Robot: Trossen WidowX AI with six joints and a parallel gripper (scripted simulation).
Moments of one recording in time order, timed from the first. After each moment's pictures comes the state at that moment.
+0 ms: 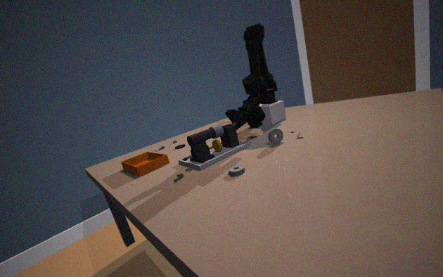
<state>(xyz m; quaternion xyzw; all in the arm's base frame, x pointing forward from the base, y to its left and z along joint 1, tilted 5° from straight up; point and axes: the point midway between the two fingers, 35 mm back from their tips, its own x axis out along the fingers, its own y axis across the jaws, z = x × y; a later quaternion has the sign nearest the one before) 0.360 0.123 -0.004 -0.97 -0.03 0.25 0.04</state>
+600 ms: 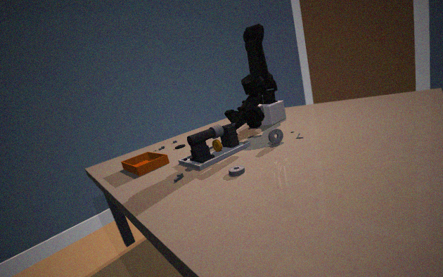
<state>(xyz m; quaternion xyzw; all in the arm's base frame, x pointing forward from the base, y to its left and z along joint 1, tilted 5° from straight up) 0.365 0.123 -0.004 -0.97 -0.03 0.25 0.04</state>
